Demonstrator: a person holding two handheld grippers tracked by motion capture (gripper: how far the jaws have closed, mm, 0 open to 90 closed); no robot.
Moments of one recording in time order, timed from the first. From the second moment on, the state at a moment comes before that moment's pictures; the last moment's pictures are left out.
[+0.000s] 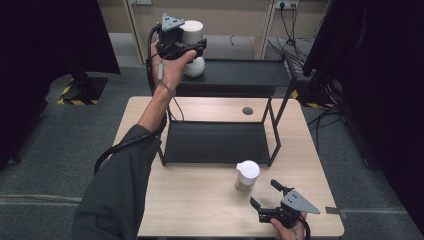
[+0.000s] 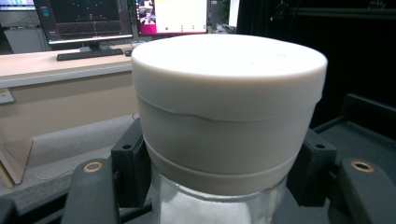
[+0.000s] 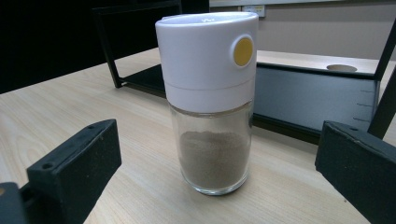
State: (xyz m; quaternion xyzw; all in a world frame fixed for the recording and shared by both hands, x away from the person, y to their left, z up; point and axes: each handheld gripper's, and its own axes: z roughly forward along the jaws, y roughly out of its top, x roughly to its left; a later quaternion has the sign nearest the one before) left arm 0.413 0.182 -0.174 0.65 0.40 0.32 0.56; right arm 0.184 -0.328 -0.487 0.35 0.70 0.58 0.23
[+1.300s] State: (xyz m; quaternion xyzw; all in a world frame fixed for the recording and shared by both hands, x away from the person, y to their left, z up) left arm 0.392 0.187 -0.178 0.64 0.43 0.30 0.56; right arm 0.184 -0.327 -0.487 0.35 0.70 0.57 0.23
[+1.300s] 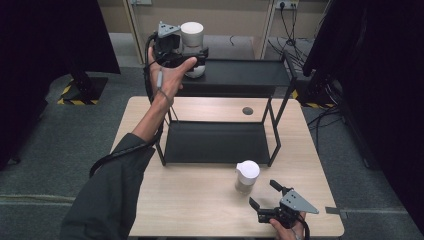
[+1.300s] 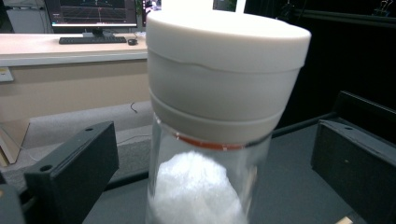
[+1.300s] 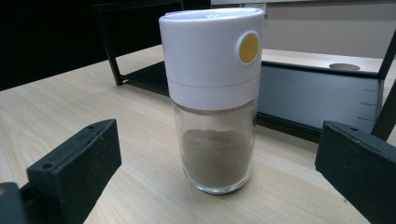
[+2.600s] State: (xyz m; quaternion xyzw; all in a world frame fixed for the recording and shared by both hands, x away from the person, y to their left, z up) left arm 0.320 0.208 -0.230 0.66 0.35 0.26 0.61; right arm 0.184 -0.326 -0.487 0.35 0.70 0.57 0.23
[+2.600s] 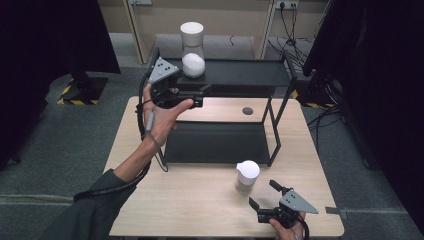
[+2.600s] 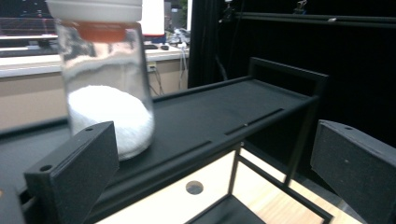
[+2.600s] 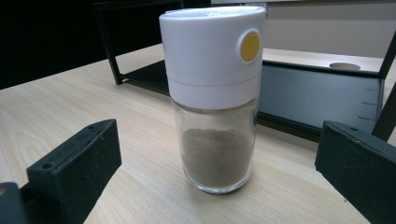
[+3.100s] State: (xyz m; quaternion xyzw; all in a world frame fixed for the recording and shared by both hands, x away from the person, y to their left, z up) left arm 0.297 0.209 -0.259 0.67 0.31 0.24 0.63; right arm 0.184 -0.326 -0.487 0.35 0.70 0.57 0.23
